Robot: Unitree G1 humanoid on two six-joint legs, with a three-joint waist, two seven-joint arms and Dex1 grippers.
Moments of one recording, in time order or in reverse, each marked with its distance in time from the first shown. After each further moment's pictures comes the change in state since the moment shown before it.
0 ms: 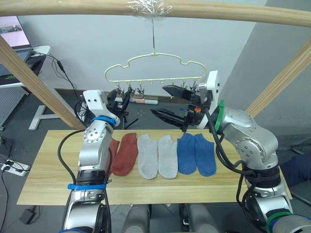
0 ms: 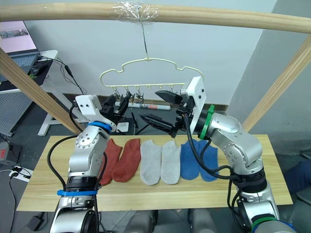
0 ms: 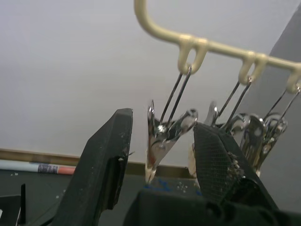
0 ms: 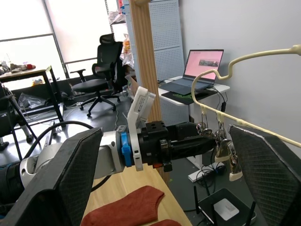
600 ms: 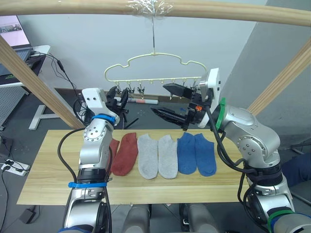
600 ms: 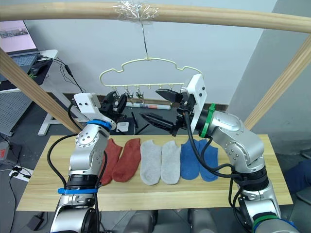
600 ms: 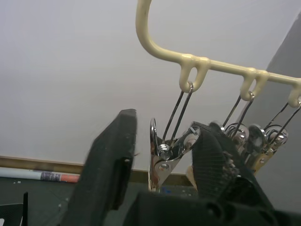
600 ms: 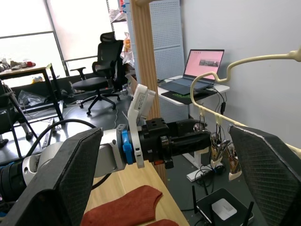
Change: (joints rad) left arm -0.017 -0.007 0.000 0.009 0.005 -0.037 0.017; right arm -0.016 -0.017 0.000 0.004 0.008 0.003 0.000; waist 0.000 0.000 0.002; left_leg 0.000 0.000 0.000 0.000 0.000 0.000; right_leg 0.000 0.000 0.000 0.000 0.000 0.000
